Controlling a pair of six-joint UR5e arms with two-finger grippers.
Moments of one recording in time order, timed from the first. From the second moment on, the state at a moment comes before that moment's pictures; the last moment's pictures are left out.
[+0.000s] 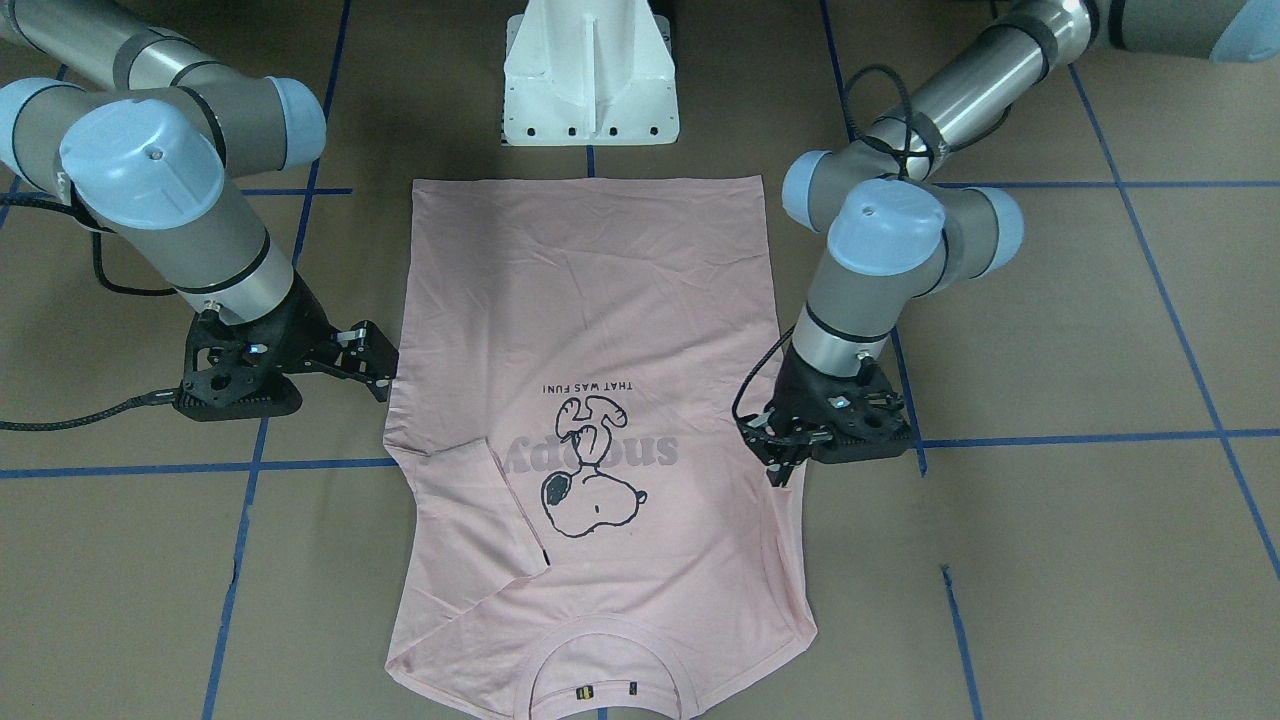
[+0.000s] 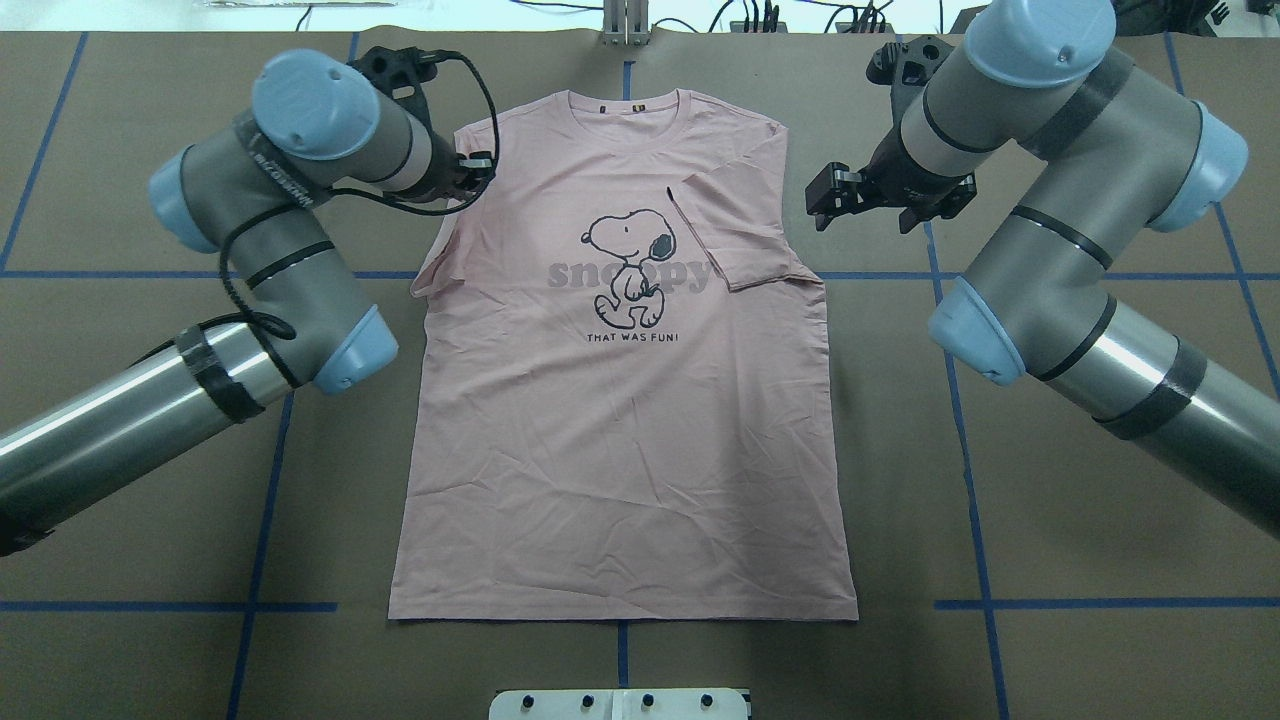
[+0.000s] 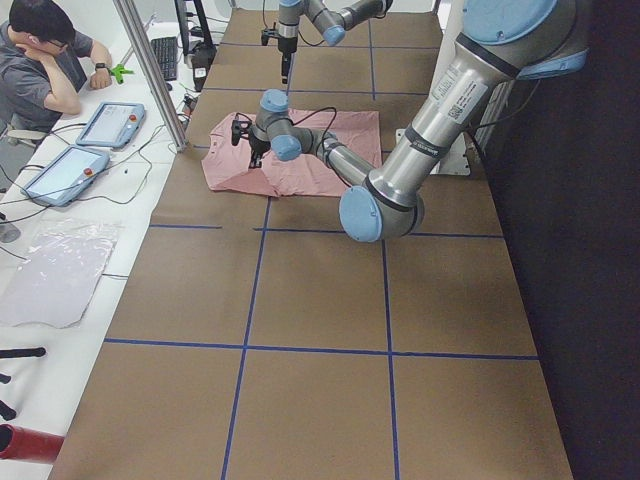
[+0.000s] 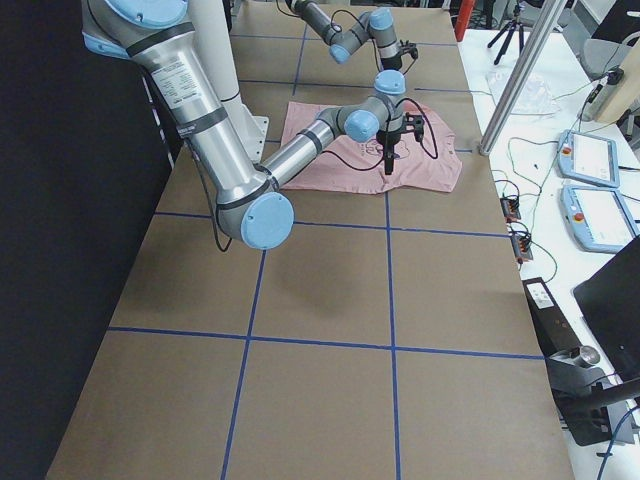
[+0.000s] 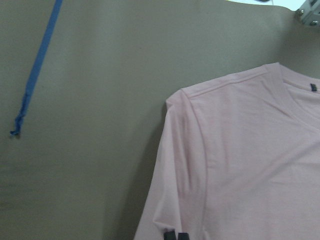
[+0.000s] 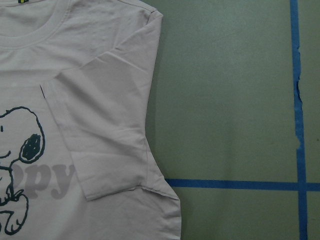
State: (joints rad) left arm -0.76 -2.32 -1.31 -2.05 -1.81 -1.30; right arm 0.87 -1.04 1.68 -1.48 2.07 0.95
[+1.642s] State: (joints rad) left arm -0.70 -2.49 -1.09 -2.27 -1.80 -1.53; right arm 0.86 -1.07 1.72 -1.48 2.07 0.96
